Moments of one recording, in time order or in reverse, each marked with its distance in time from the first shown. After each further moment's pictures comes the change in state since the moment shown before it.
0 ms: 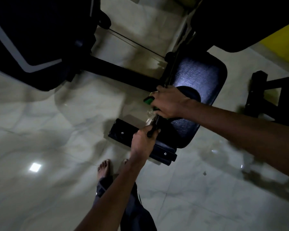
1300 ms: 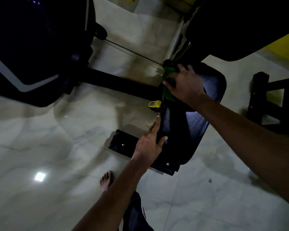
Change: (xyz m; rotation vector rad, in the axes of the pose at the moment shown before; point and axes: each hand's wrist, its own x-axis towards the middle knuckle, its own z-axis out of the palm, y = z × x) left_hand 0.048 0.027 0.002 0.288 -0.199 0.287; right_hand 0.022 0.087 0.013 0.371 0.377 0.640
